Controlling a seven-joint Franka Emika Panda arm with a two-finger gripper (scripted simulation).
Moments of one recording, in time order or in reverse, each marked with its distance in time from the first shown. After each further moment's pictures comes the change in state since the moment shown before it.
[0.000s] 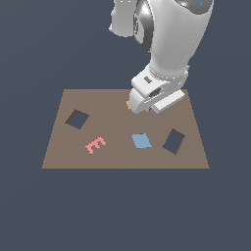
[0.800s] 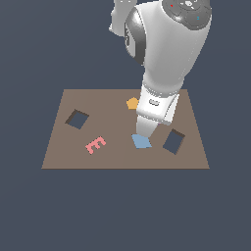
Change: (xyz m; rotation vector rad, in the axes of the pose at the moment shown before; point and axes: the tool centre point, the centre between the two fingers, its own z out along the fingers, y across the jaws) arm 0.030 0.042 -0.002 -0.001 0.000 -0.600
